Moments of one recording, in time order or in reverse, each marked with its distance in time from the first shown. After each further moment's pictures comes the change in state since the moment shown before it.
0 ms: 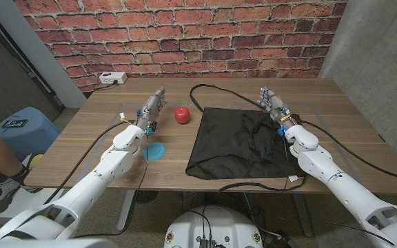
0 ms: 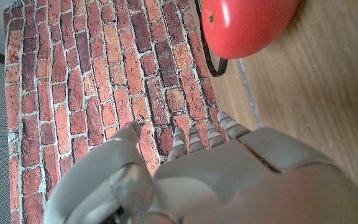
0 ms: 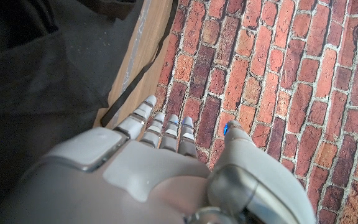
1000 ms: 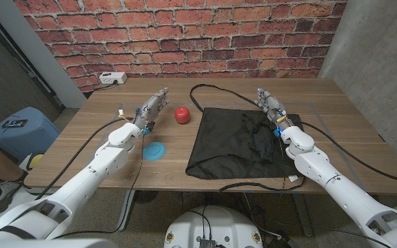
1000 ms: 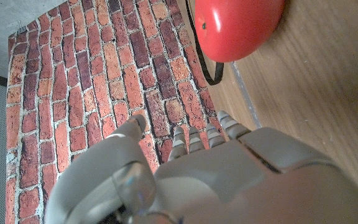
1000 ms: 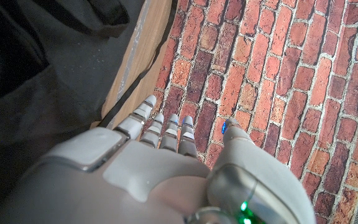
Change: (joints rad) left arm -0.020 0.061 0.015 -0.015 0.016 0.042 -0.062; left_hand 0.080 -0.007 0.076 -0.100 0.015 0.018 0.006 0.000 0.000 0.000 0.000 0.000 0.000 -0.004 0.004 0.000 -0.002 0.012 0.001 -0.015 0.000; right arm -0.017 -0.001 -0.015 -0.062 -0.041 -0.013 -0.057; right_hand 0.013 -0.003 0.016 -0.017 0.000 0.005 -0.002 0.000 0.000 0.001 0.009 0.004 0.000 0.000 0.000 0.000 -0.007 0.000 0.000 0.000 0.000
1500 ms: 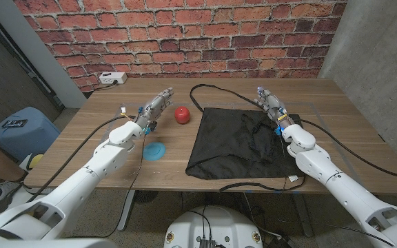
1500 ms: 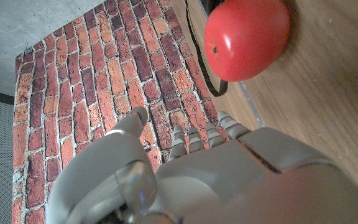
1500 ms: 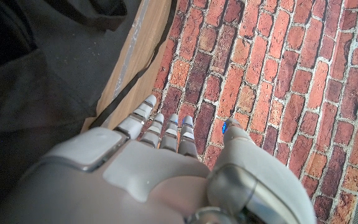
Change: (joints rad) left arm 0.030 0.040 0.013 -0.109 0.021 0.049 0.024; left_hand 0.057 -0.010 0.024 -0.078 0.023 0.010 -0.010 0.000 0.000 0.000 0.000 0.000 0.000 0.000 0.000 0.000 0.000 0.000 0.000 -0.015 0.000; right arm 0.021 -0.008 -0.001 0.029 0.000 0.009 0.038; right_hand 0.004 -0.004 0.000 0.000 0.000 0.004 0.004 0.000 0.000 0.000 0.000 0.000 0.000 0.000 0.000 0.000 -0.005 0.000 0.000 0.000 0.000
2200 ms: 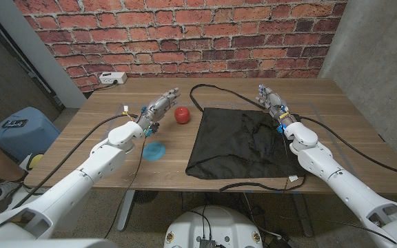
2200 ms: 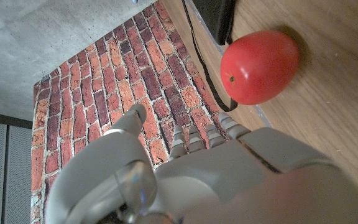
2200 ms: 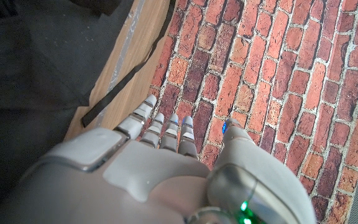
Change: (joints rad) left arm 0.053 0.085 0.005 -0.154 0.032 0.041 0.004; left_hand 0.006 -0.006 -0.011 -0.036 0.000 -0.018 -0.011 0.000 0.000 -0.020 -0.012 0.000 0.000 -0.029 0.010 0.000 0.001 -0.018 0.000 -0.006 0.000; right arm 0.022 -0.007 0.002 0.028 -0.004 0.014 0.019; right_hand 0.000 0.000 0.006 -0.006 -0.005 -0.004 0.004 0.000 0.000 0.000 0.000 0.000 0.000 0.000 0.000 0.008 0.000 -0.004 0.003 0.000 0.000
